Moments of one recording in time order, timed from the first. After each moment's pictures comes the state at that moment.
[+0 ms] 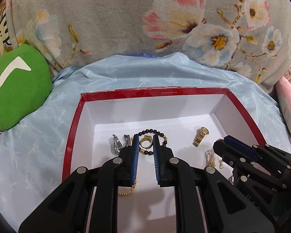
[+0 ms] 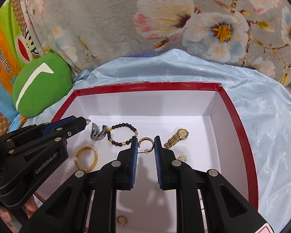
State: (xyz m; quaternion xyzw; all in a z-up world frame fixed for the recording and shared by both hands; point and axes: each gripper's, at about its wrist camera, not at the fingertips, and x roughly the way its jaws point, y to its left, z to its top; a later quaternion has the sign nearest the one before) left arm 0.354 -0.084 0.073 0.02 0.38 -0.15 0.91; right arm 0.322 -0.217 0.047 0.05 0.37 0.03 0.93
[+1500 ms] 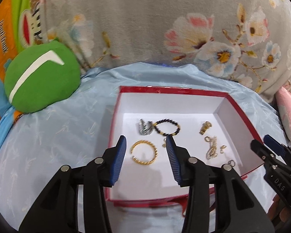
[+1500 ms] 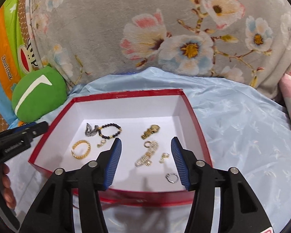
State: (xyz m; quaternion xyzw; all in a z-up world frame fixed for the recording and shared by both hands) left arm 0.274 -0.024 0.094 -0.01 0.34 -0.09 0.93; right arm 0.225 -0.245 0.064 0.04 0.29 -0.03 0.95
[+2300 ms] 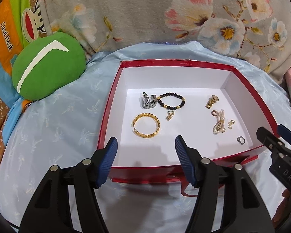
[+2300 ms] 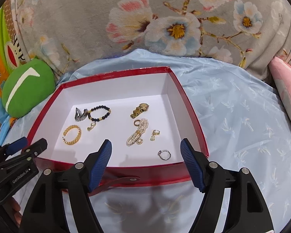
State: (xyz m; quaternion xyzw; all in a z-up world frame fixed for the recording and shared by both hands) left arm 0.252 -0.050 0.070 0.04 0.39 -0.06 0.92; right arm 0.216 -0.242 0.052 0.05 0.36 -0.07 0.93
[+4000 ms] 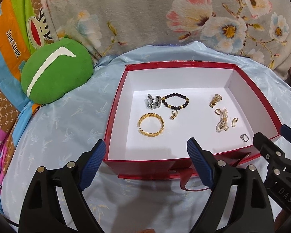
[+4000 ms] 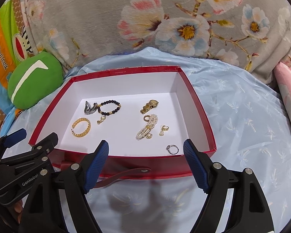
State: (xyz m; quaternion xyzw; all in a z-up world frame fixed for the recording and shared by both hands) left arm 0.239 -0.059 0.077 0.06 0.38 -0.03 0.92; right arm 0.209 -0.228 0.056 0.04 0.36 -0.04 0.93
